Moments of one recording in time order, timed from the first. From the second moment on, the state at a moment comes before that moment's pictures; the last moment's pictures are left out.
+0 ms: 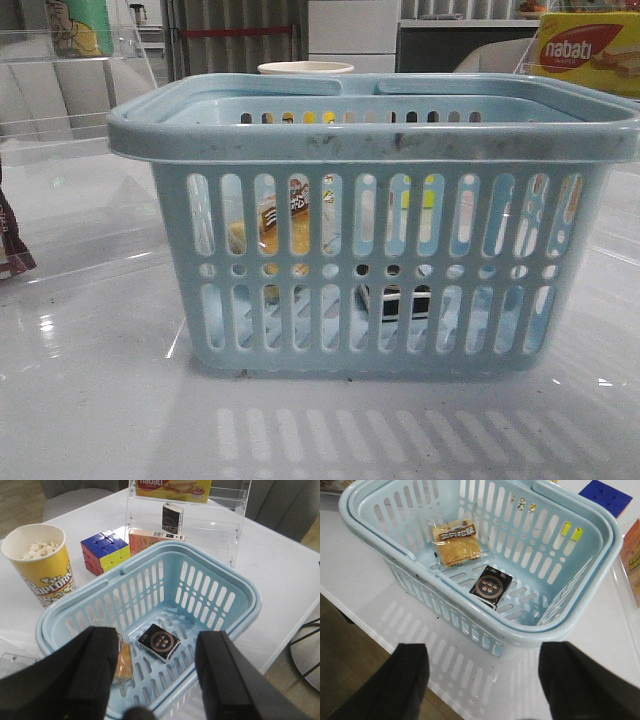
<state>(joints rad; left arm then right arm) -0.58 1.03 -1.30 -0.29 0.86 0.31 0.48 0.70 -0.86 0.10 0.82 -0.14</state>
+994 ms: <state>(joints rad) -0.58 0.59 -0.73 -0.10 0.81 0.16 0.48 0.70 -0.86 0.10 0.82 -0.14</state>
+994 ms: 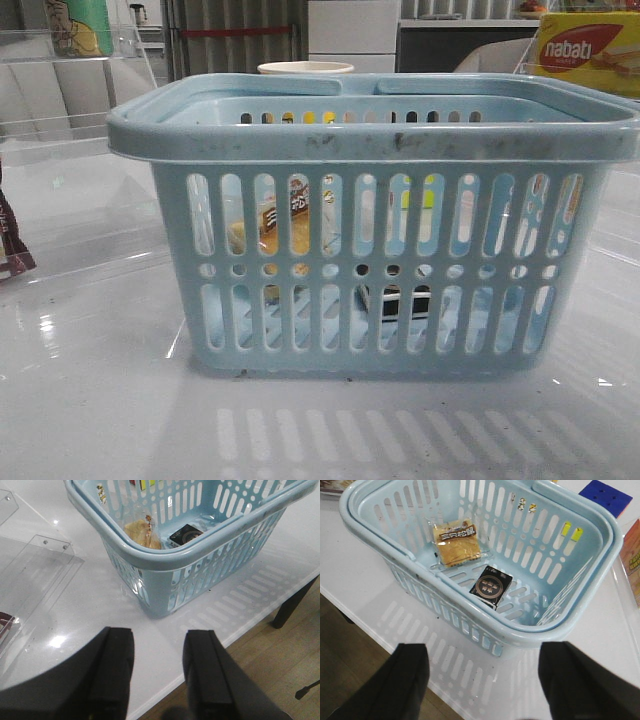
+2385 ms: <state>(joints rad) -0.58 0.58 -0.72 -0.01 0.80 0.16 0.48 0.70 -0.86 0.10 0.83 -0.14</state>
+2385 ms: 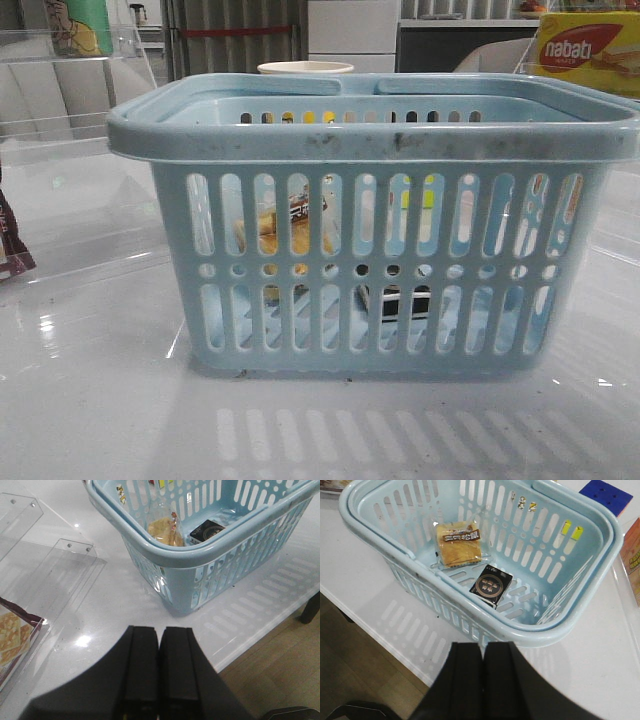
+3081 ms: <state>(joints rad) -0.13 0.00 -0.08 -0.04 0.27 0.16 0.48 0.70 -0.86 0.10 0.83 -0.14</state>
